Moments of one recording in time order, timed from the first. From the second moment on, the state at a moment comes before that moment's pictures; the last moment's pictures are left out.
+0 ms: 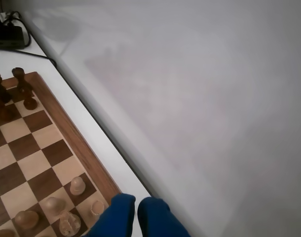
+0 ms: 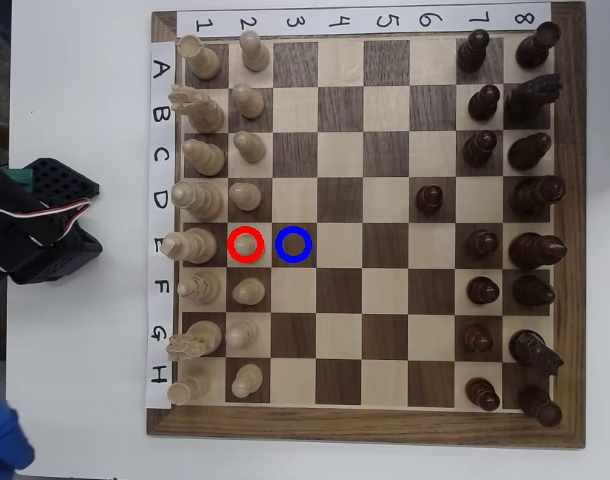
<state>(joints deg) 52.1 133.2 71.6 93.0 73.3</state>
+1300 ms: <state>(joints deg) 27.2 116.9 55.1 96.6 88.0</state>
